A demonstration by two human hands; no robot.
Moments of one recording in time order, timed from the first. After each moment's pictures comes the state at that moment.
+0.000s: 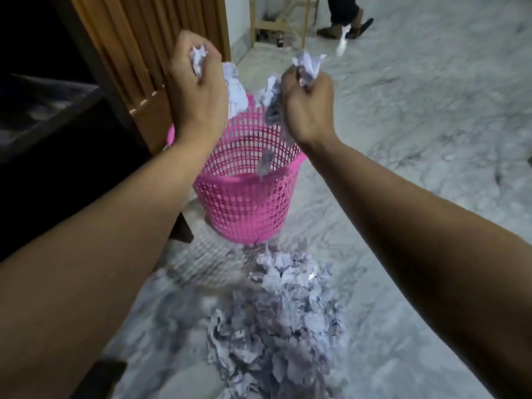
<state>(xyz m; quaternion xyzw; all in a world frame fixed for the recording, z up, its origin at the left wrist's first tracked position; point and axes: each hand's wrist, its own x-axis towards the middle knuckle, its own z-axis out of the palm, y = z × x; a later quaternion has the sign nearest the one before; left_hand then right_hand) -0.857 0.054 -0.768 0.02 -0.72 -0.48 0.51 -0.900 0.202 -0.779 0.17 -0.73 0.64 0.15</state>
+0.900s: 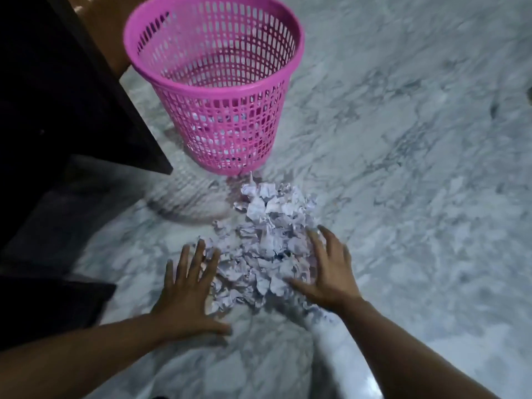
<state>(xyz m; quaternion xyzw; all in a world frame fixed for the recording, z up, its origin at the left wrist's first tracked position) -0.558 0.086 -1.073 0.02 -0.96 -0.14 -0.25 -0.671 0.393 -1.072 0.19 -0.95 0.19 -0.15</state>
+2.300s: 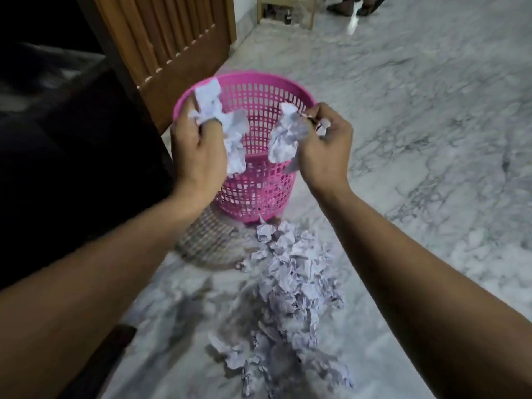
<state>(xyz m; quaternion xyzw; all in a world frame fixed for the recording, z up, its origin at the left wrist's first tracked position) -0.765 0.082 -0.825 0.10 -0.71 -0.57 0.40 -0.835 0.232 -0.837 0.15 -0.69 0.70 0.10</state>
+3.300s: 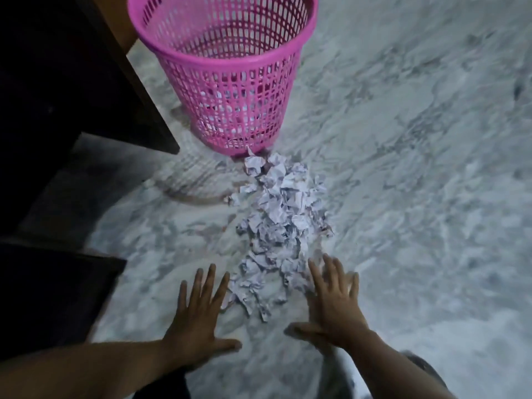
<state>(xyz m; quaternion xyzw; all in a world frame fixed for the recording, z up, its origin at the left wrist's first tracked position) -0.480 0.116 -1.097 0.02 -0.93 -0.15 -0.33 -0.588 0.418 -1.117 0.20 -0.94 0.04 -0.26</state>
